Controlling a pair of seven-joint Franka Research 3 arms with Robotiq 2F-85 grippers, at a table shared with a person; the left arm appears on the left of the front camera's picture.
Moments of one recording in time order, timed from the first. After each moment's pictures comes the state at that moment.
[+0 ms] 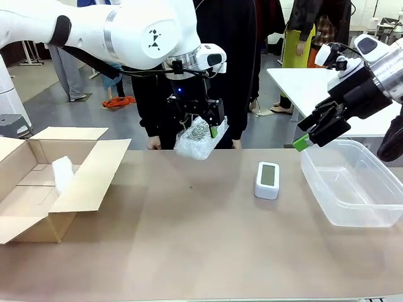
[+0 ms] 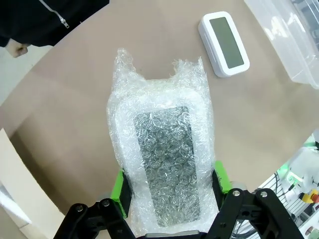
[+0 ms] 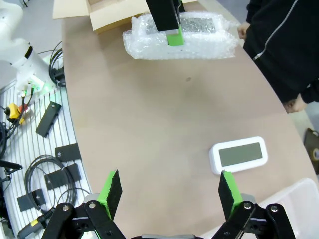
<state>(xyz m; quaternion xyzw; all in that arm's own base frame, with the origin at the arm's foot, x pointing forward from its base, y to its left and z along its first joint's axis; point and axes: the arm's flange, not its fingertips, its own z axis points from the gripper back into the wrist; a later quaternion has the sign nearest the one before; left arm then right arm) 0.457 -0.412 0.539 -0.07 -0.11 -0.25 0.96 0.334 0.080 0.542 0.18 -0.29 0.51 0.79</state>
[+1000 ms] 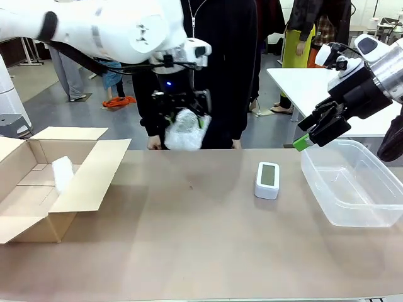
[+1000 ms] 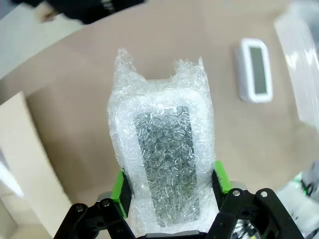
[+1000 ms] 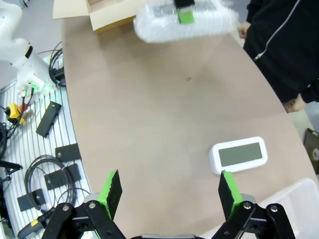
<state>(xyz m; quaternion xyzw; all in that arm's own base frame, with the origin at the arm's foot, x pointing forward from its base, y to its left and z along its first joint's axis) 0.485 -0.366 0.549 -0.07 -0.12 -0.11 0.98 0.334 0.080 0.542 0.18 -0.29 0.51 0.79</state>
